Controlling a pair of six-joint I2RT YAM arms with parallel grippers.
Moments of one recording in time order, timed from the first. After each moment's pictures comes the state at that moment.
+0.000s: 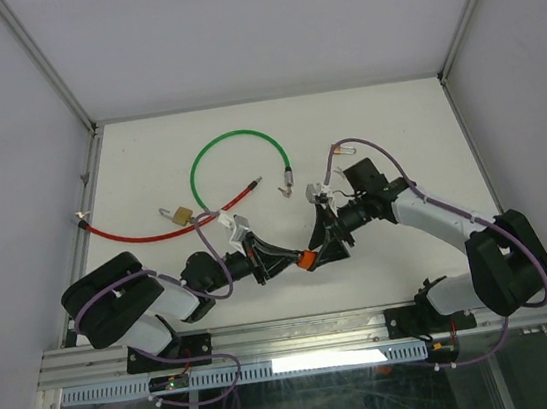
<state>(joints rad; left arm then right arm) -0.89 1.51 0.15 1.53 0.40 -0.60 0.49 1.35 0.77 -0.49 -1.19 -0.57</state>
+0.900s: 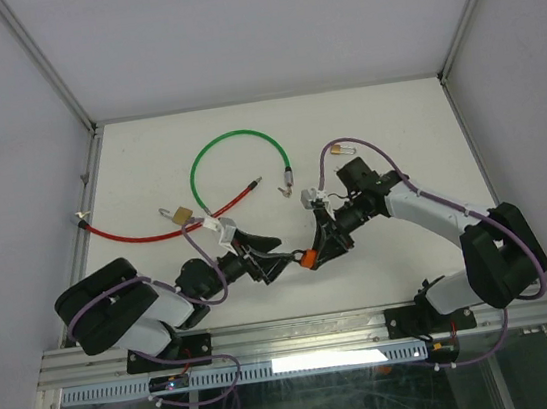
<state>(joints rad) -0.90 1.49 0.10 1.53 0.22 -0.60 0.52 1.40 0.84 -0.68 -1.18 -0.75</state>
